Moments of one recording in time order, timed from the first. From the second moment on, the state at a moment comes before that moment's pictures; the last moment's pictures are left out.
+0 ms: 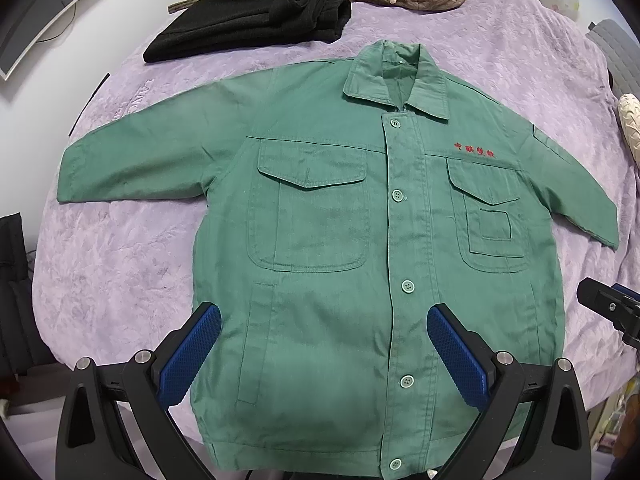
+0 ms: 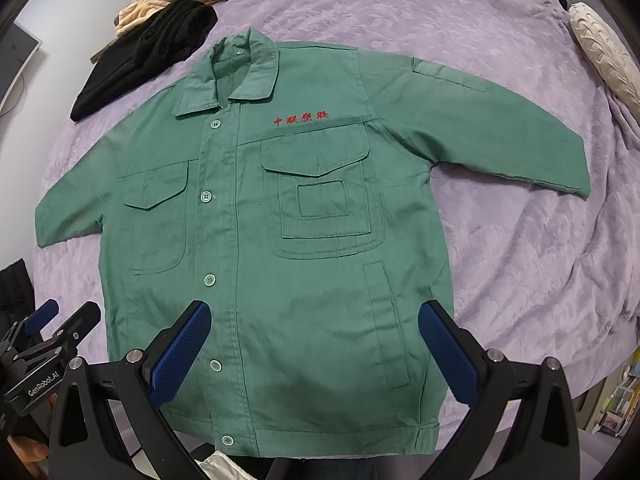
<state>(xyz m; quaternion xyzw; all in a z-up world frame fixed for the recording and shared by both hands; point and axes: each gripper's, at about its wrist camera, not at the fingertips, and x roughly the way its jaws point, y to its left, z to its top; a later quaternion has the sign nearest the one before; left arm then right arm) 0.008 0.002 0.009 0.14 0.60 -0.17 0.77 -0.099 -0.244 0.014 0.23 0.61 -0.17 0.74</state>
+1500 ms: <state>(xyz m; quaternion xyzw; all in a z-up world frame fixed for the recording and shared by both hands) 0.252 0.302 -0.142 -0.17 0.55 -0.02 0.82 0.013 -0.074 -0.095 0.20 0.66 -0.03 0.72</state>
